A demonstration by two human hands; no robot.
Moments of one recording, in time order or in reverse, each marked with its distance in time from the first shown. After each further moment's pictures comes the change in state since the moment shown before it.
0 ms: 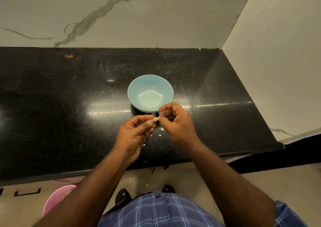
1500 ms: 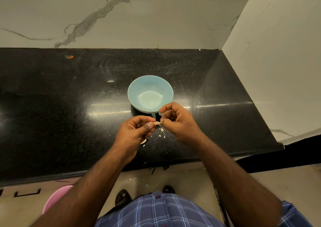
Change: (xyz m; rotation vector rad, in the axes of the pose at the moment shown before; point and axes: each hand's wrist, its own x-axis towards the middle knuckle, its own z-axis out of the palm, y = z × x) left_hand 0.003 0.003 -0.009 0.263 -0.085 0.054; right_hand 0.004 -0.014 -0.018 0.013 -0.200 0.038
